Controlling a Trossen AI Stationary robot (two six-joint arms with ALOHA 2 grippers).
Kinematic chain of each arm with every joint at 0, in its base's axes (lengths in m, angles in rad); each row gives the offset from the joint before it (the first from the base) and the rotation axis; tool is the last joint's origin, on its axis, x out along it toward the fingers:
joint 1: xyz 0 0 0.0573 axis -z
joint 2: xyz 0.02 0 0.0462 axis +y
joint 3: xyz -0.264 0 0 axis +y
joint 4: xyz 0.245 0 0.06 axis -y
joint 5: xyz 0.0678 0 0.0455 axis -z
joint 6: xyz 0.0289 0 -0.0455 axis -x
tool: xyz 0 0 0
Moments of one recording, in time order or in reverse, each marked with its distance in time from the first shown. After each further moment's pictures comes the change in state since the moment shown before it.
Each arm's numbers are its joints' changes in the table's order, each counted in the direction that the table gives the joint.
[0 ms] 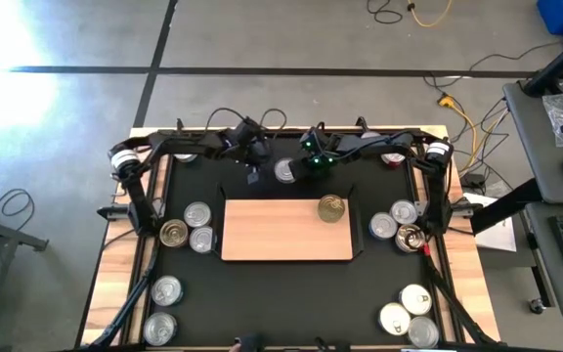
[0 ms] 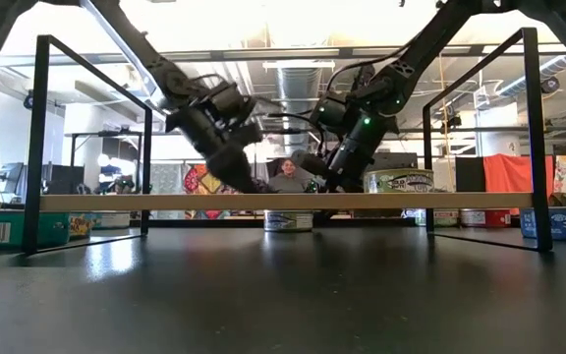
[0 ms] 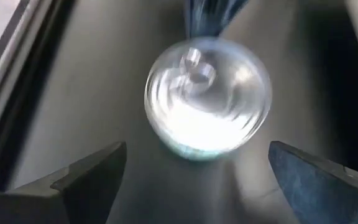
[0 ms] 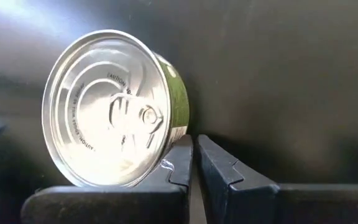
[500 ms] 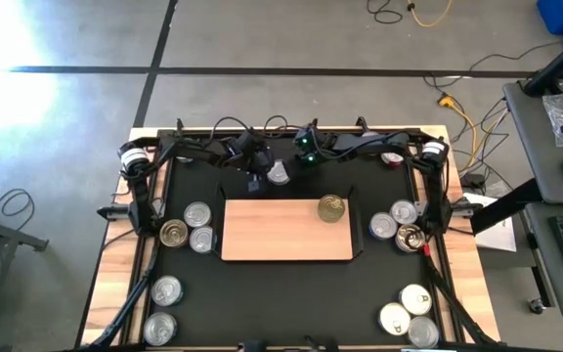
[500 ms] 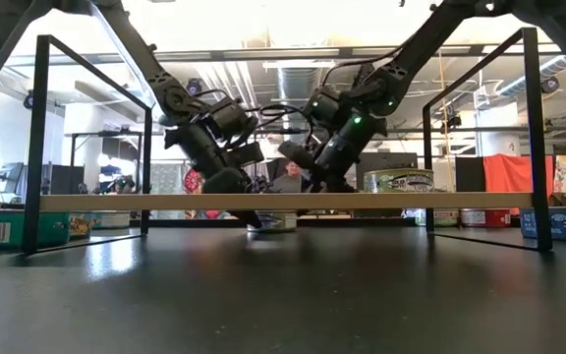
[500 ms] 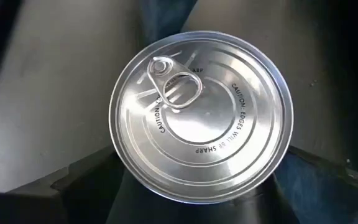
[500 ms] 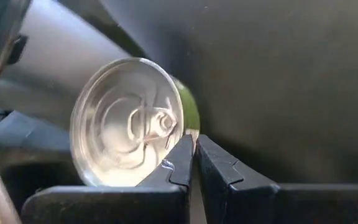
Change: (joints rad) left arm 0.042 0.074 0.036 0.080 -0.014 -0.032; right arm -0.004 0.056 -0.073 0.097 -0.062 0.089
